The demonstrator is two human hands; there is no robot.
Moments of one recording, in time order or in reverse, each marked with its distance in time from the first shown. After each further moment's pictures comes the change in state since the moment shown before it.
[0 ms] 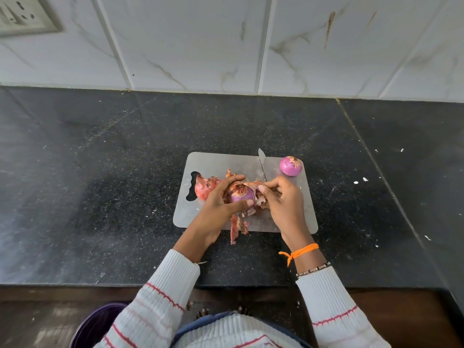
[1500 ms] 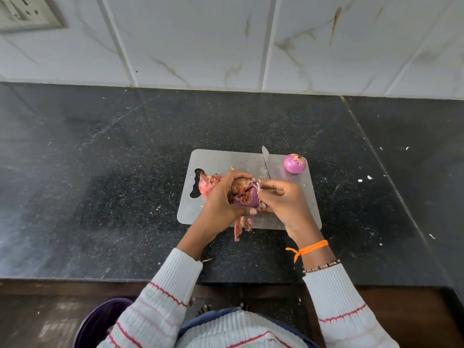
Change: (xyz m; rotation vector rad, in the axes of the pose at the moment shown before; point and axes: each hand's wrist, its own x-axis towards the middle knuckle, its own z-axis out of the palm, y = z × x) left_hand 0.001 -0.002 -0.009 0.387 -0.017 0.183; right_hand -0.002 -0.010 -0.003 0.214 -0.194 0.207
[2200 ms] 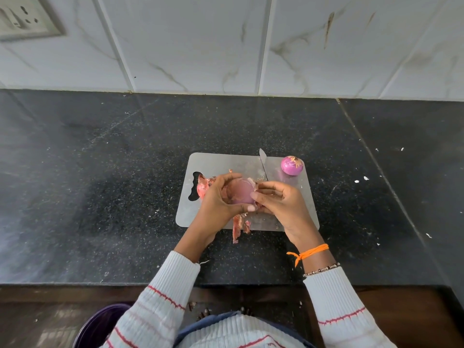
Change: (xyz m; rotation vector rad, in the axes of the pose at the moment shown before) left_hand -0.003 0.009 0.002 -0.152 0.069 -0.085; right_hand -0.006 0.001 -0.008 0.085 -0.093 -0.024
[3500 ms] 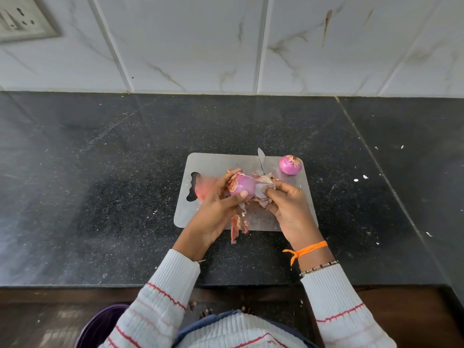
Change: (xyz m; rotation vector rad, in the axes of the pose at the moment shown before) left_hand 0.004 -0.002 0.006 -0.513 -0.088 -0.134; right_hand 0.007 0.002 0.003 0.409 0.162 0.116
